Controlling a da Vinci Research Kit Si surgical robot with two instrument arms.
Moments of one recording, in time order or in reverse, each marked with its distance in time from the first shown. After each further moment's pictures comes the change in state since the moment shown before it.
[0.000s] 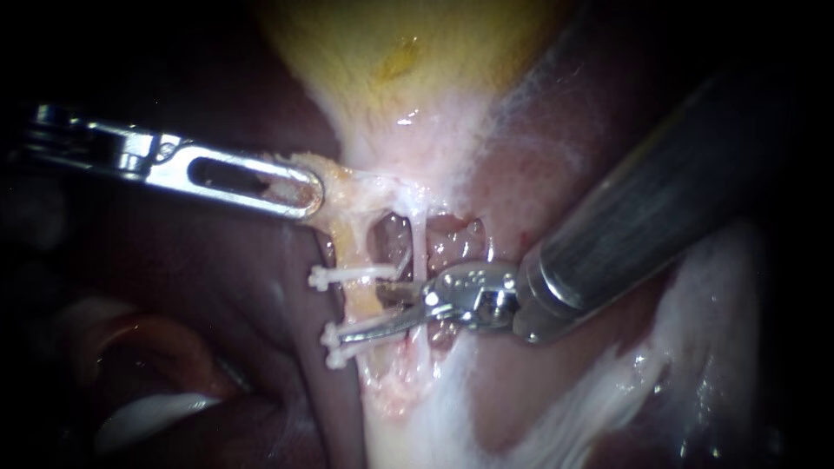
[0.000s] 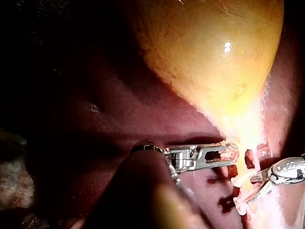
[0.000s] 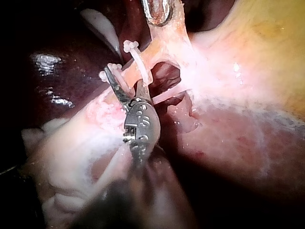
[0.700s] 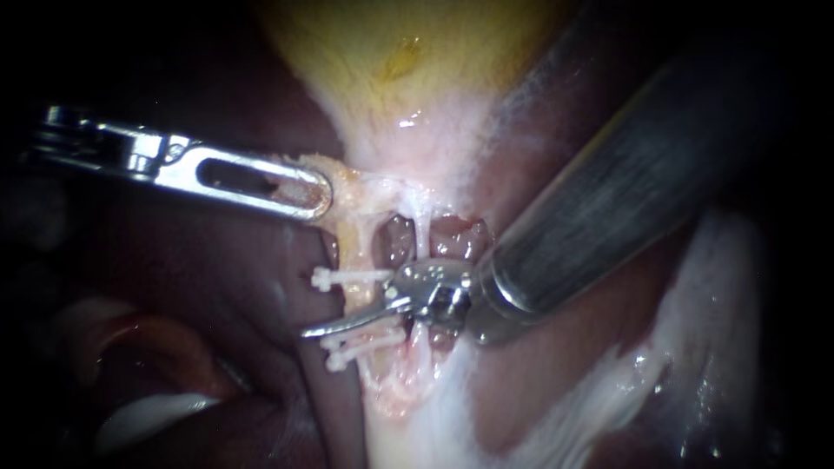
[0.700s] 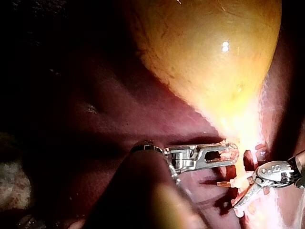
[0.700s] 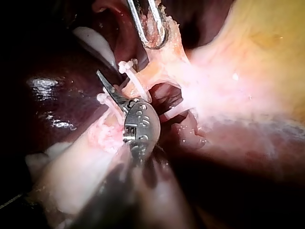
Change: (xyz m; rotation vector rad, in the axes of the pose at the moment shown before) right arm 0.001 0.001 0.003 0.053 0.056 0.067; left arm 0.000 0.000 0.001 0.003 0.001 0.000
